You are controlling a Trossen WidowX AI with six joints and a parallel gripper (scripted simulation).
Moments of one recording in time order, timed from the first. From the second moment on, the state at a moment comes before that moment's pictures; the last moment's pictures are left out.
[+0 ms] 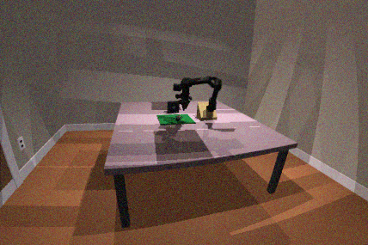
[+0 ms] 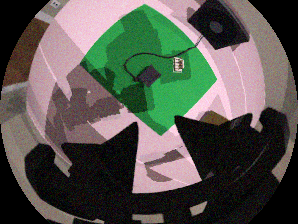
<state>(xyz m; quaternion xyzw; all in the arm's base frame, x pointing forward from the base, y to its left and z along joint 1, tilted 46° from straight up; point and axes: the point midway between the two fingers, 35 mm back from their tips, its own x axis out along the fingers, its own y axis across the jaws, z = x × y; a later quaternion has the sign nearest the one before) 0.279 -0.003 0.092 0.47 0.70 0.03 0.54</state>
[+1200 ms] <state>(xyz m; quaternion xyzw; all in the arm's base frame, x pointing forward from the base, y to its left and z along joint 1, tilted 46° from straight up) 0.282 -0.002 0.089 0.42 0.69 0.09 0.58</state>
